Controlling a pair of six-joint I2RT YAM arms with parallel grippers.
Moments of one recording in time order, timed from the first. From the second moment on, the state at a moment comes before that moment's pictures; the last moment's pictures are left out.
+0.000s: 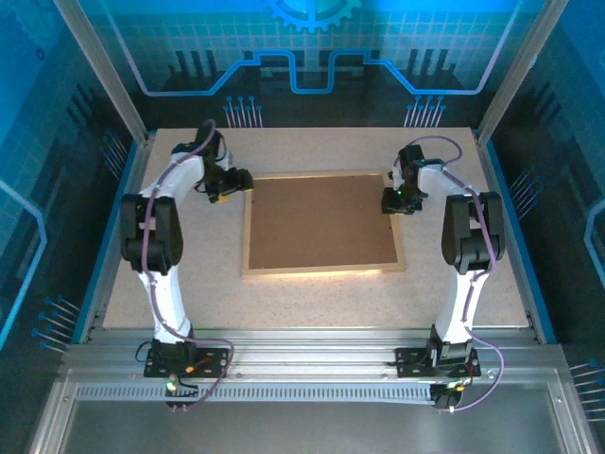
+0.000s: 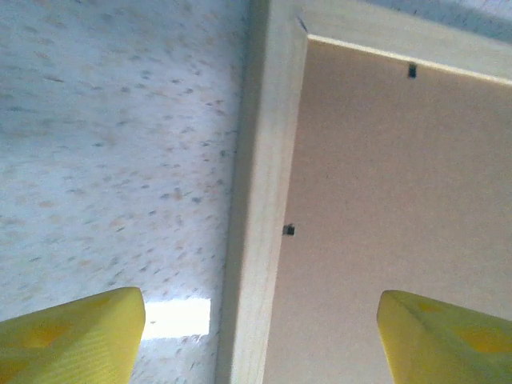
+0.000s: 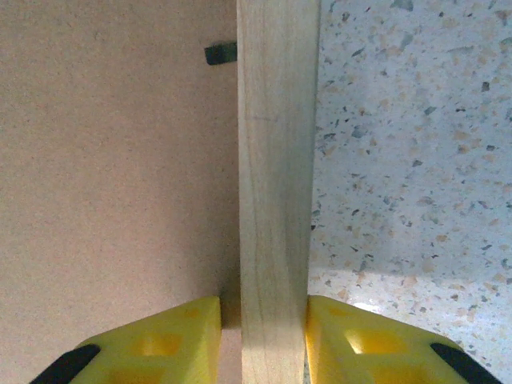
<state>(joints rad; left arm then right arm) -0.01 2.01 1.63 -0.85 0.30 -0.35 0.08 2.03 1.49 -0.81 -0.13 0.09</state>
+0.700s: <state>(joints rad) -0.01 1.58 1.01 -0.70 0.32 -0.48 0.08 2.03 1.49 -0.81 -0.14 0.09</state>
